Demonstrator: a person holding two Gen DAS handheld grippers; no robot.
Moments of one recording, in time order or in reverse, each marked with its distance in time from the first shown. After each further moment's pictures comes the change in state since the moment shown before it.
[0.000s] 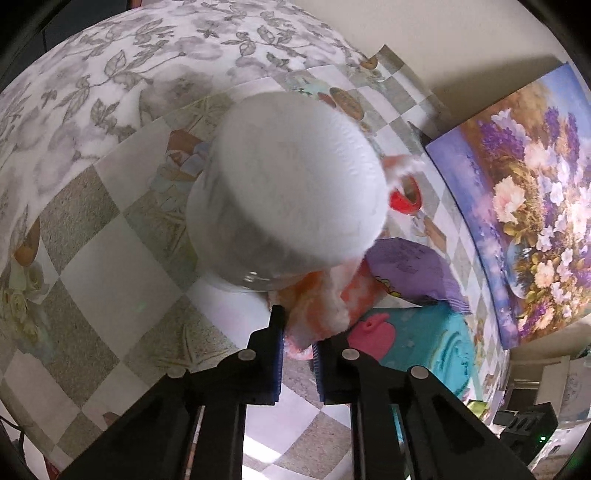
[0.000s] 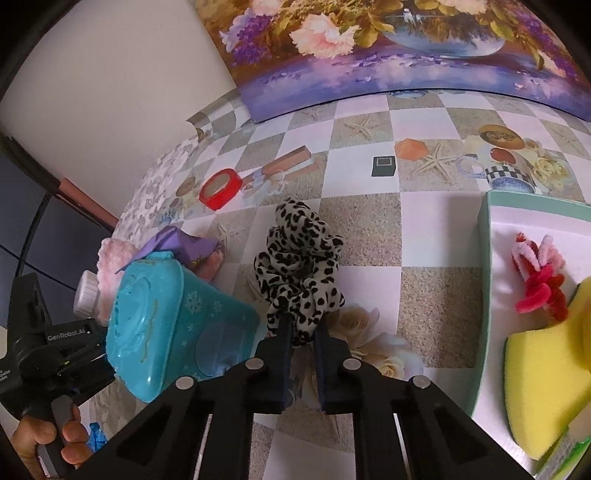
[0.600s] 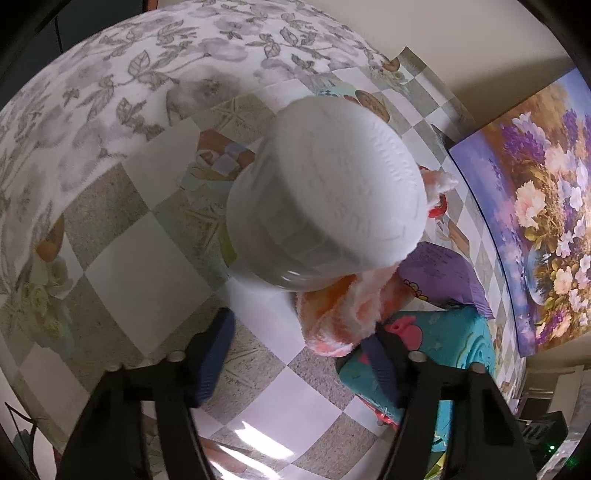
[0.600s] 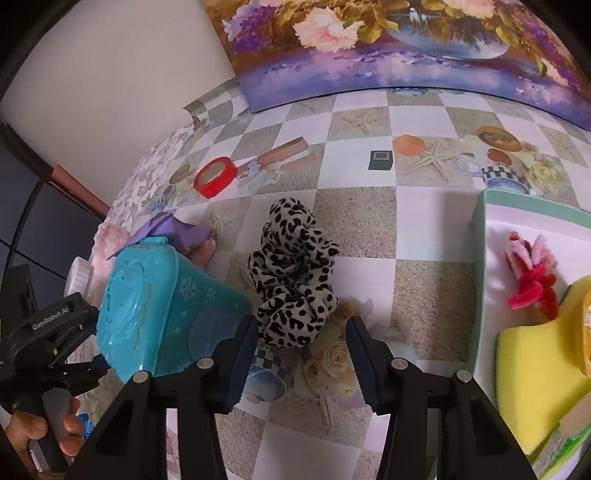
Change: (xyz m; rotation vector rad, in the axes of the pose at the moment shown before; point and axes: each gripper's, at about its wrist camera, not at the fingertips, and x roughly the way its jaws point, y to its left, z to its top) left arm -0.003 0.011 -0.005 -0.024 0.001 0.092; right arm 0.004 0.004 -0.001 -0.035 0.038 -0.049
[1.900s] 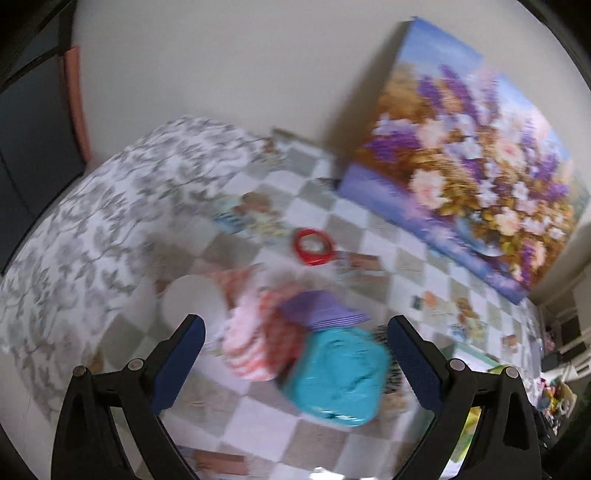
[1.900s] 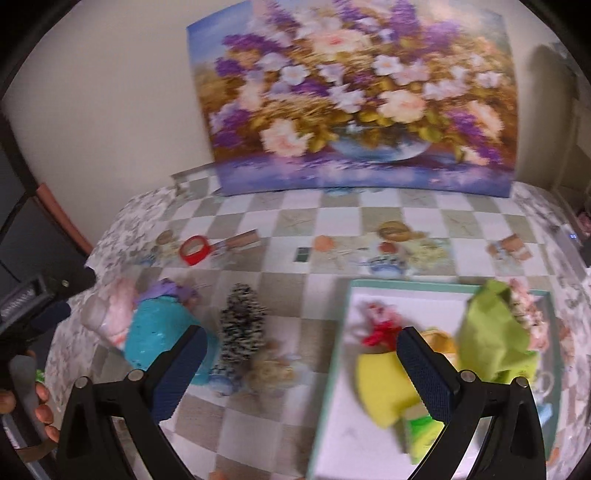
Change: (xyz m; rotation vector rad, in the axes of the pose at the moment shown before) left arm -0.097 -0.085 -0.019 0.412 -0.280 0.007; right arm -0.125 -0.006 0.009 -0.049 -0.211 -0.169
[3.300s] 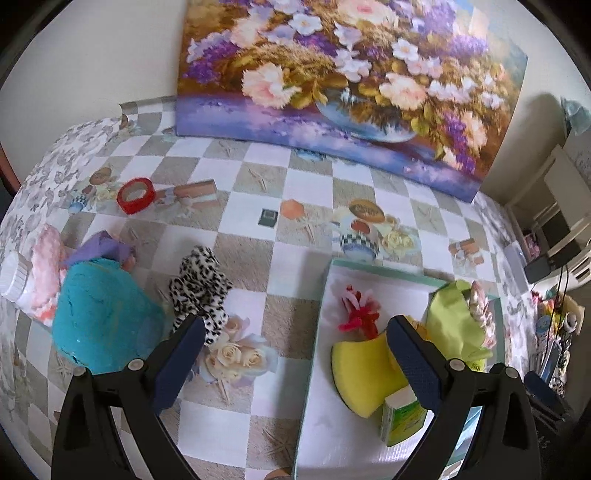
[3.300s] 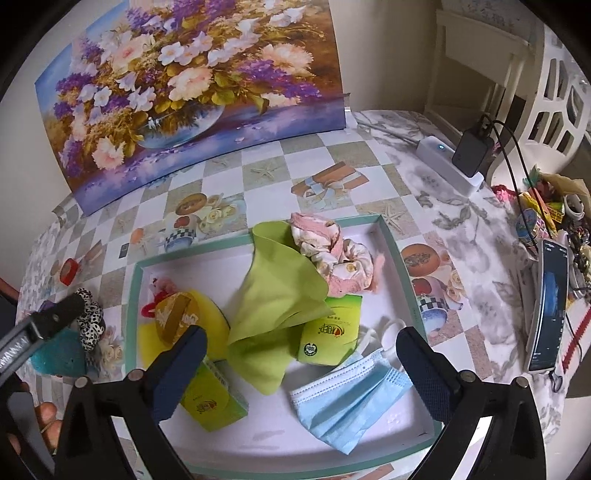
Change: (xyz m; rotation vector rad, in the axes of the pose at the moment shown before) left arm 0.044 -0.194 -0.076 0.288 0.133 -0.121; right arm -0.040 -0.184 -0.036 0.268 0.099 -0.308
